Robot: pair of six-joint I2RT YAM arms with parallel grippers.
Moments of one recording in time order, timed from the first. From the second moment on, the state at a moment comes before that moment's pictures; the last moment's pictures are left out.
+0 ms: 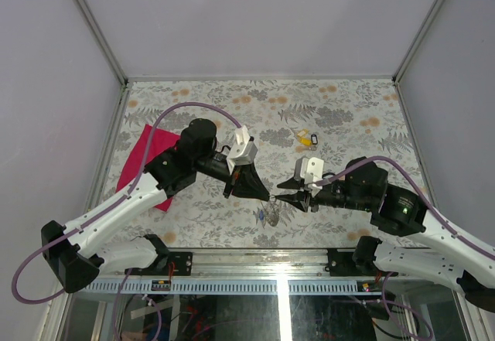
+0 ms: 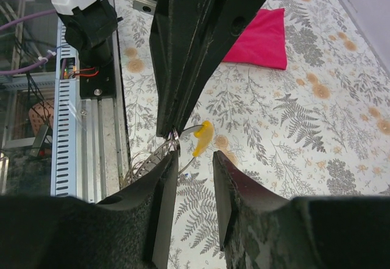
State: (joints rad) left arm -0.78 1.14 1.06 -0.22 1.12 0.10; right arm 1.04 0.75 0.96 -0.44 -0.27 -0.22
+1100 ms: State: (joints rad) left arm -0.78 1.12 1.06 -0.24 1.11 0.10; right arm 1.04 0.78 0.92 -0.37 -0.36 -0.18
